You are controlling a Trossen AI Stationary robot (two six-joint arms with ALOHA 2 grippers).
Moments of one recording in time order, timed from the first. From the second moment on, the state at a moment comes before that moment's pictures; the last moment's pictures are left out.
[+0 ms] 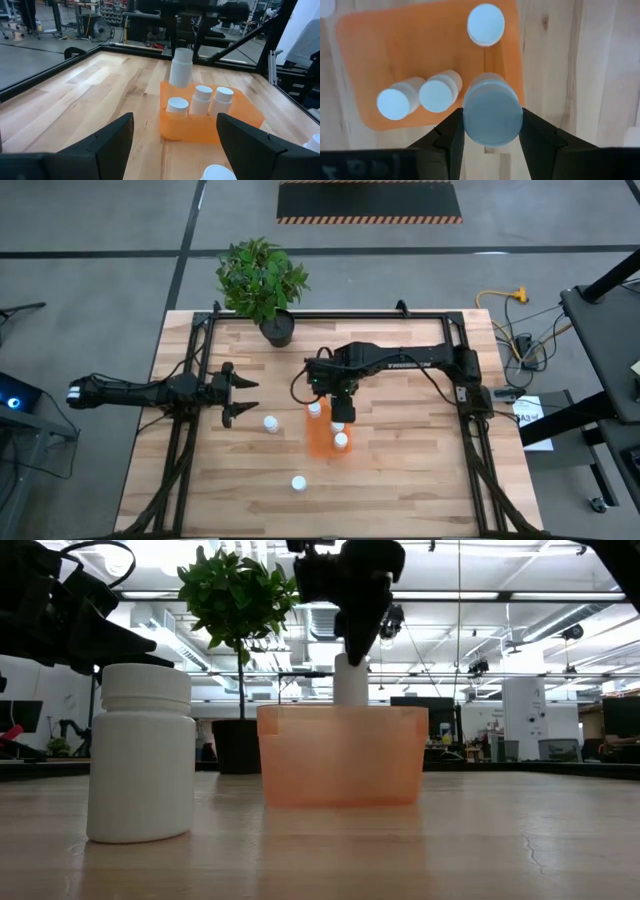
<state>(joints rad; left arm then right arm) -0.03 0.22 0.01 0.04 -0.13 -0.15 -0.02 2.07 1.95 -1.29 -0.05 0.02</state>
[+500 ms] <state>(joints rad) -0.03 0.22 0.01 0.04 -0.13 -0.15 -0.01 2.05 1.78 -1.11 -0.05 -0.01</state>
